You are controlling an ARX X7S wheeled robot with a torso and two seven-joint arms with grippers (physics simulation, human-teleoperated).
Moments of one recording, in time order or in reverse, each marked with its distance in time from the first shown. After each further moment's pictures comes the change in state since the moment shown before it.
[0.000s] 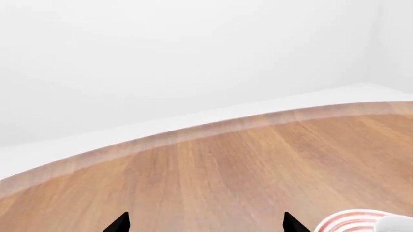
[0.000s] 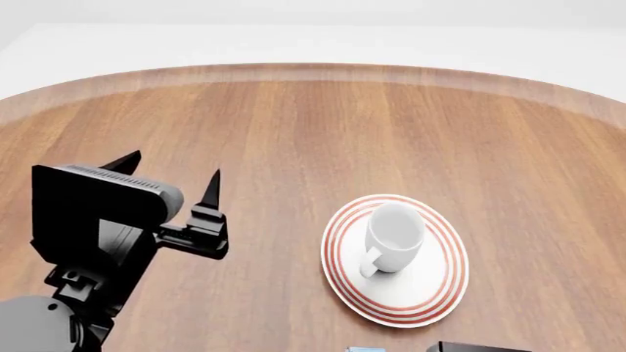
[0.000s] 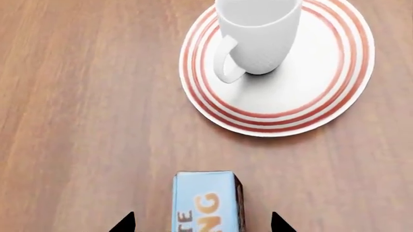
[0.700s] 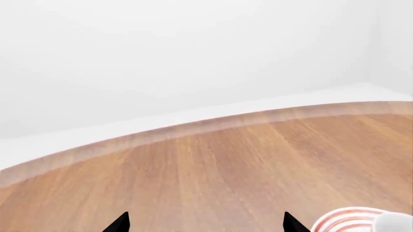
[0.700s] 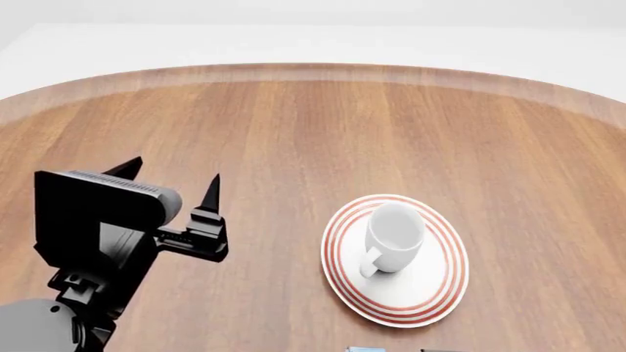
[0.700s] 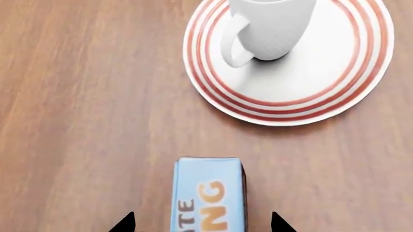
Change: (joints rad) left arm 0.038 0.001 0.001 -0.019 0.012 0.036 0.012; right arm -0.022 -0.022 -0.024 0.060 -0.021 0.028 -0.049
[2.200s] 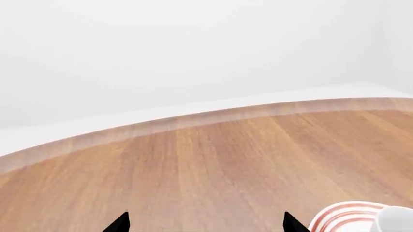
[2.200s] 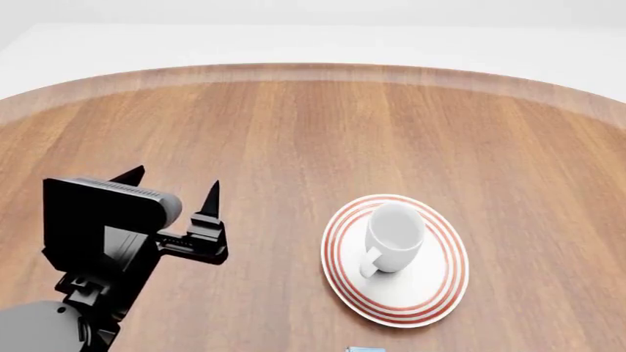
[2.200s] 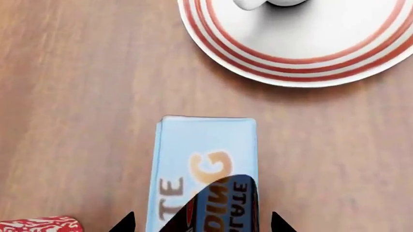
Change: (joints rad) left arm 0.054 0.010 -0.002 -0.042 0.016 0.039 0.020; right arm -0.056 -0.065 -0.036 0.234 -0.030 0.002 -0.164
